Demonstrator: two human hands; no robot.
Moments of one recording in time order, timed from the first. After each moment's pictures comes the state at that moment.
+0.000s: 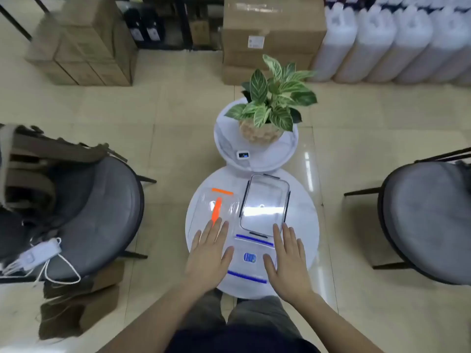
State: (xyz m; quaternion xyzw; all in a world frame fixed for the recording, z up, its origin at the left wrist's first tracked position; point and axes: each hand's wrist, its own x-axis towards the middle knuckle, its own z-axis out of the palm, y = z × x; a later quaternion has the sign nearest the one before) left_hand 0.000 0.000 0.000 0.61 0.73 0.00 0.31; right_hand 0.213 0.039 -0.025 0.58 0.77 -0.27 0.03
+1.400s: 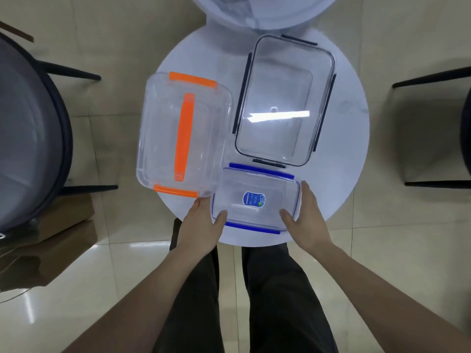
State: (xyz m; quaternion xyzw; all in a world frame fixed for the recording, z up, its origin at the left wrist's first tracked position) left_hand 0.031 -0.034 -0.273 0.37 0.78 0.04 0.50; right_hand 0.261 0.030 -0.281 0.69 0.55 -0.47 0.07
